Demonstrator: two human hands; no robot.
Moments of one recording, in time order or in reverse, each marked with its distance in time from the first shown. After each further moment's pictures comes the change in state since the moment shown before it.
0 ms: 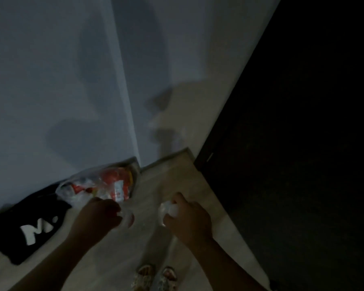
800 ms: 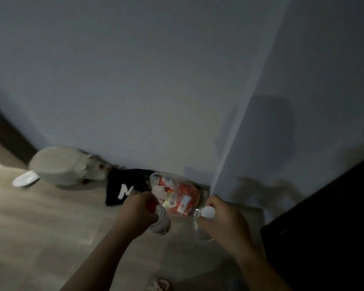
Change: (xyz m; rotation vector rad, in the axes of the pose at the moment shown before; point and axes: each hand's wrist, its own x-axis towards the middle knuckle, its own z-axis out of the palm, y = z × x) left_hand -0.156 0.030 -0.038 -0.266 0.564 -0.374; right_hand -0.021 -0.069 -0.069 0.035 -0.220 -0.492
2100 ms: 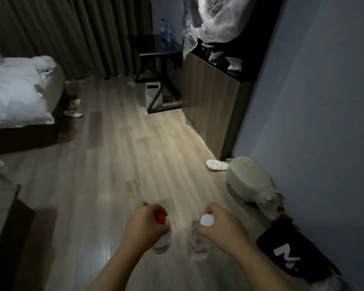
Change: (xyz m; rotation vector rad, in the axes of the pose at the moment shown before) left_hand -0.266 -0.416 -0.266 -0.209 0.645 -0.787; right_hand -0.130 -0.450 0.369 -0.209 -0.706 -0.762
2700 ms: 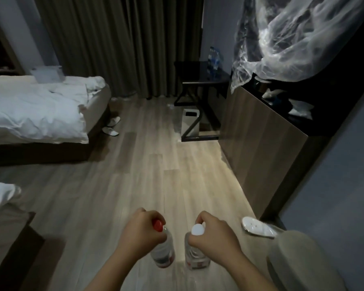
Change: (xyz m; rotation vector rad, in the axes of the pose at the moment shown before) left_hand 0.286 -0.021 -0.084 -0.042 0.154 -0.137; right_hand 0.314 -0.140 -0.010 -0.065 -0.175 -0.203
